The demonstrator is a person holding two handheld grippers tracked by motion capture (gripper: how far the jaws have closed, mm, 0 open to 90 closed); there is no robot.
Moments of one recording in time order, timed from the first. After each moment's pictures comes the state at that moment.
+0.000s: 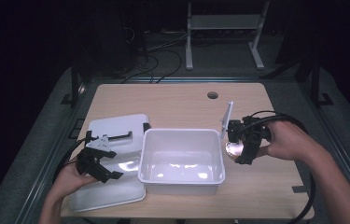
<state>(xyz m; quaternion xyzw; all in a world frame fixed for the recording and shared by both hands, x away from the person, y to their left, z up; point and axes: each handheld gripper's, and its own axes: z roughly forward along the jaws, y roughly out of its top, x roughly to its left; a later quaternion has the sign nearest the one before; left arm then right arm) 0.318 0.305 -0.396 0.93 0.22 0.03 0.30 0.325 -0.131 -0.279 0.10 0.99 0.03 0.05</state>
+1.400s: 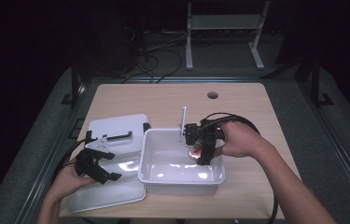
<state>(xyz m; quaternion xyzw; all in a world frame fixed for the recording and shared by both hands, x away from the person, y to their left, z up) 0.317 0.310 -0.401 0.93 0.23 0.02 0.30 0.340 -0.035 -0.304 0.04 1.00 0.05 0.03</state>
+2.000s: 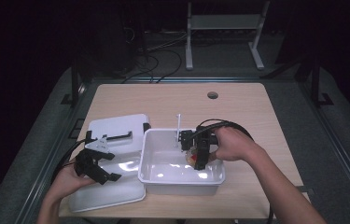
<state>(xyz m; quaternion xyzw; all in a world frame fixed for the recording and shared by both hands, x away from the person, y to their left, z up) 0.317 0.311 -0.401 0.93 0.23 0.02 0.30 0.345 -0.024 -0.335 0.04 1.00 0.03 0.01</state>
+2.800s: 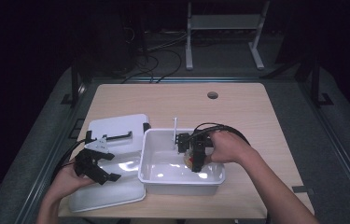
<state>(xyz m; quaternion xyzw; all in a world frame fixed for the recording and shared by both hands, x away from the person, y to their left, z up) 0.316 0.311 -0.401 0.93 0.23 0.02 0.30 0.349 -0.015 -0.354 0.06 1.00 0.01 0.00</state>
